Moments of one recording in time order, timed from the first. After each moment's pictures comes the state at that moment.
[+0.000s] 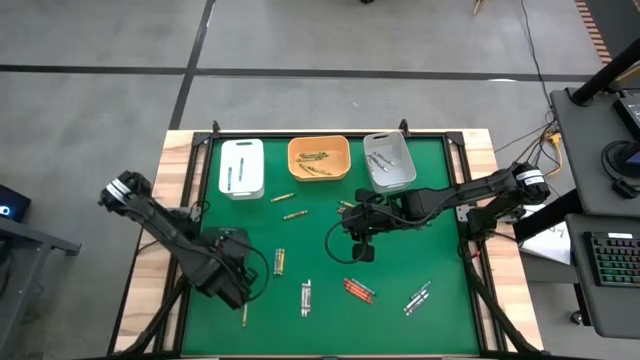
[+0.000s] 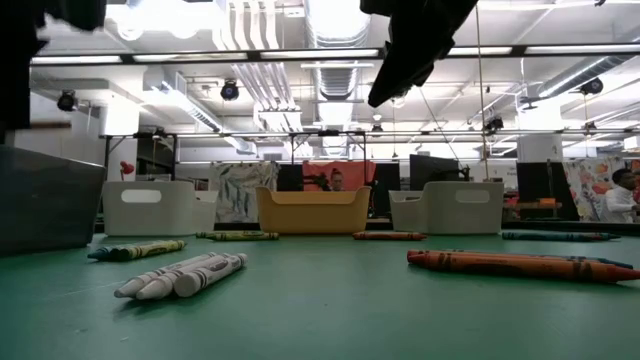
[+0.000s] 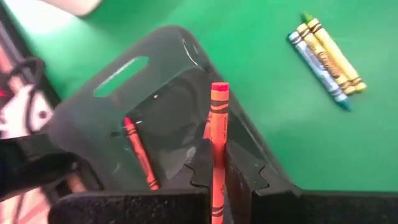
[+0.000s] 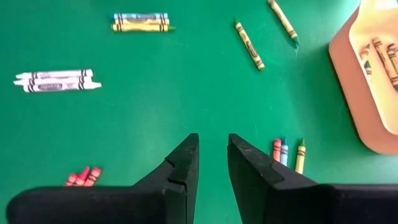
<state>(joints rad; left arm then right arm) -0.71 1.53 1.13 -1.36 -0.31 -1.66 0.15 1.57 1.23 -0.57 0.16 0.16</state>
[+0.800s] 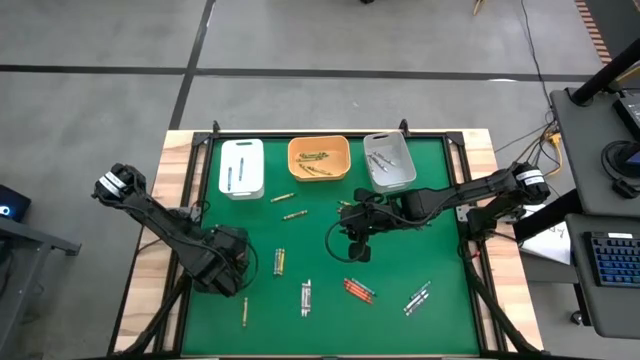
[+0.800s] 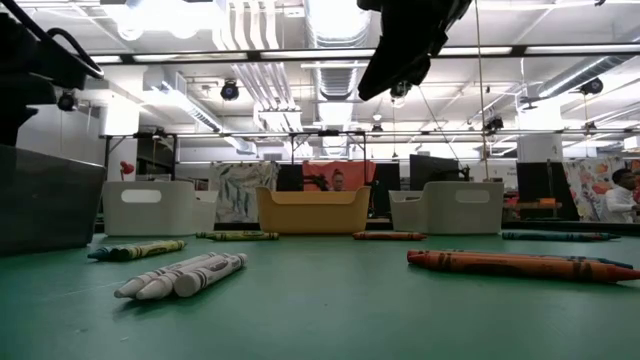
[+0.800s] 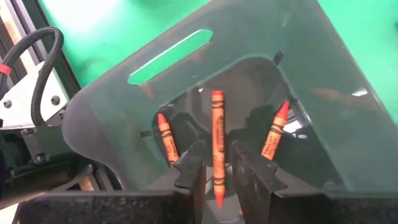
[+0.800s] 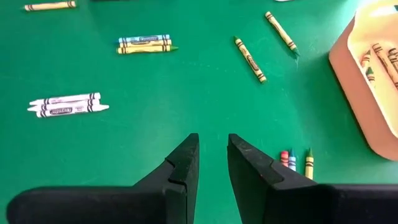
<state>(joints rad) -0.71 1.44 0.87 -1.26 -0.28 -1.75 0.15 1.57 1.23 -0.51 0.16 0.21</state>
